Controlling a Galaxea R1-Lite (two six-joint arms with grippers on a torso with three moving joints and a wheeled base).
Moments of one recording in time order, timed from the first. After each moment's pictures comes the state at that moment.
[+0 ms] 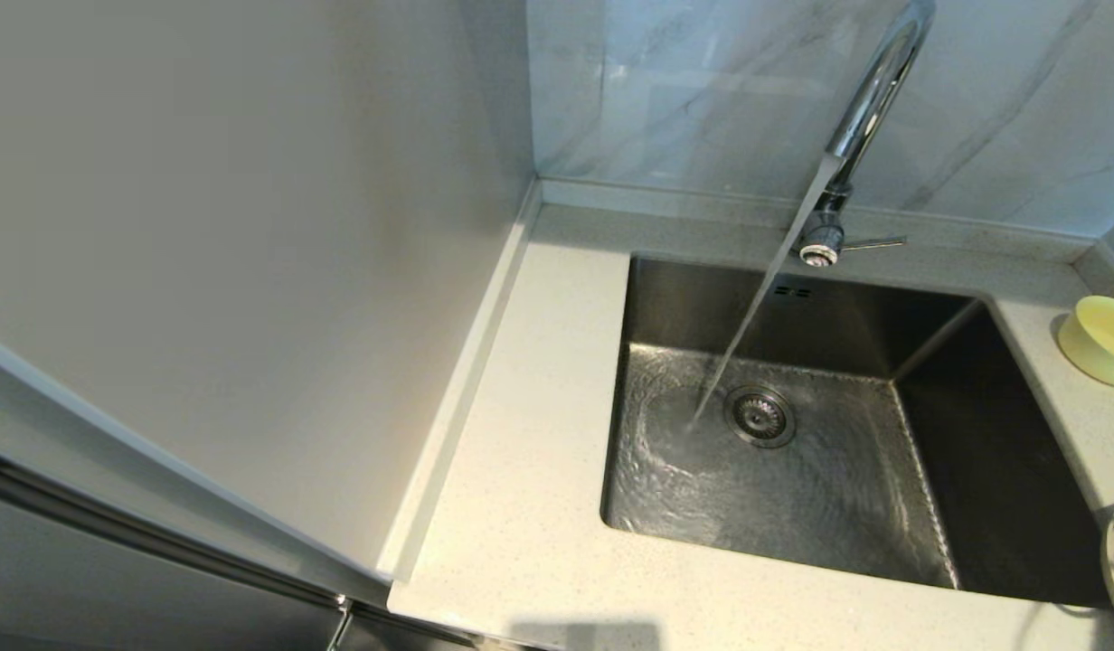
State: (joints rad) left arm 0.00 0.00 0.00 0.00 0.00 0.00; right arm -0.80 1.54 -0.82 0.39 0.07 -0.17
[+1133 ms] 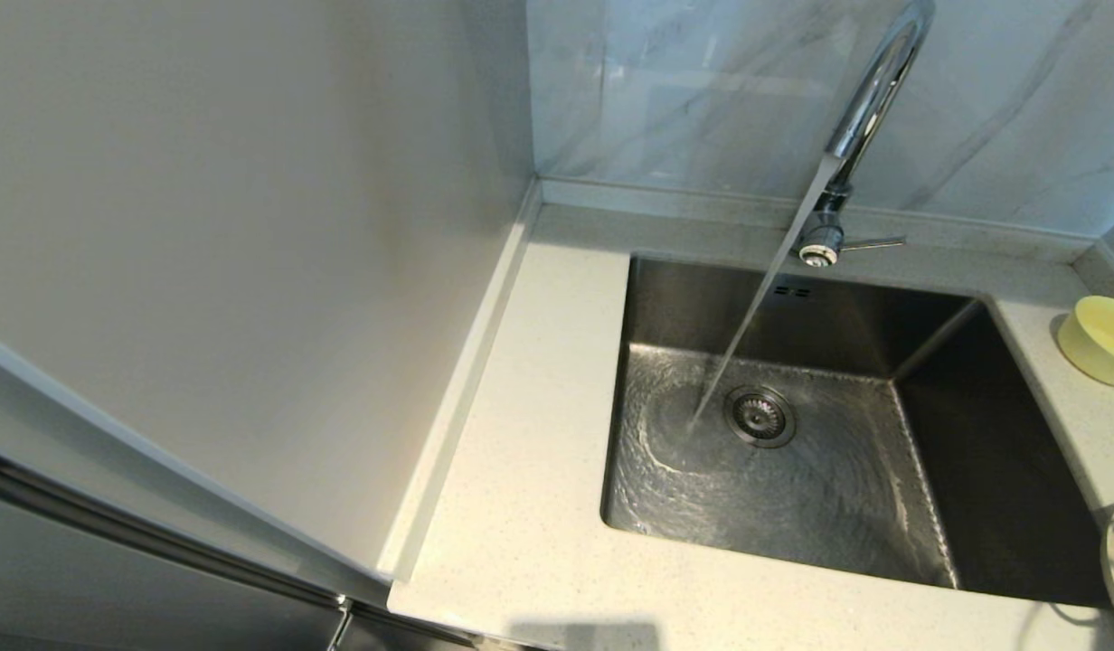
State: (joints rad) left arm 0.00 0.00 0.00 0.00 0.00 0.00; right arm -0.80 1.55 -0.79 0.39 0.07 -0.17
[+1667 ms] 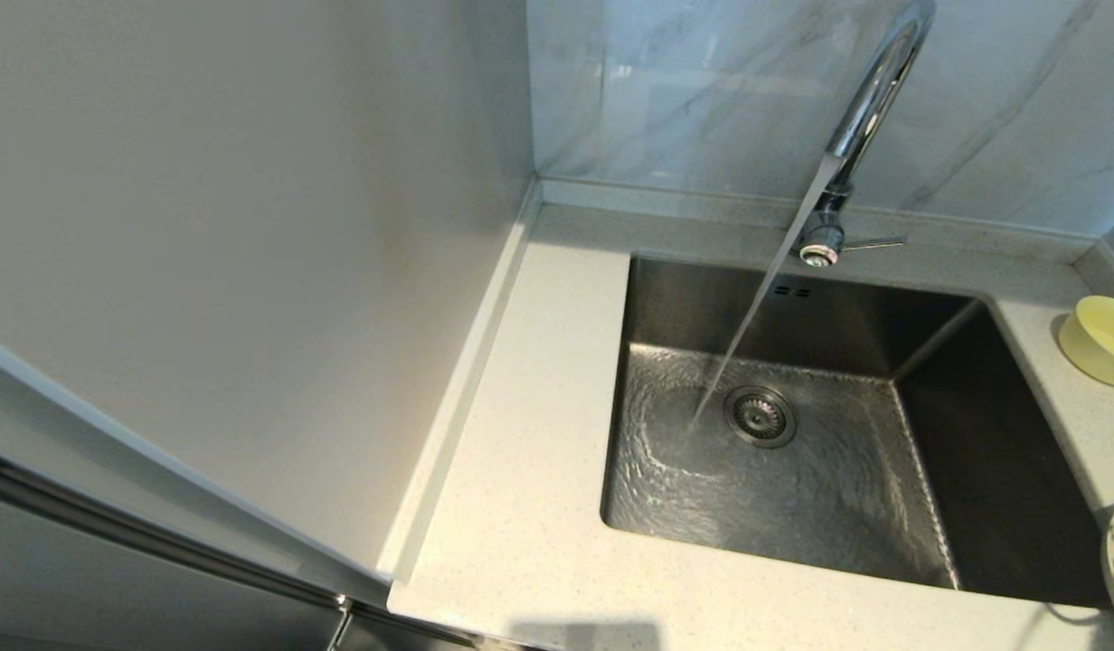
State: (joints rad) left arm 0.00 0.00 0.00 0.00 0.00 0.00; right arm -0.80 1.48 -0.80 0.39 0.07 -0.18
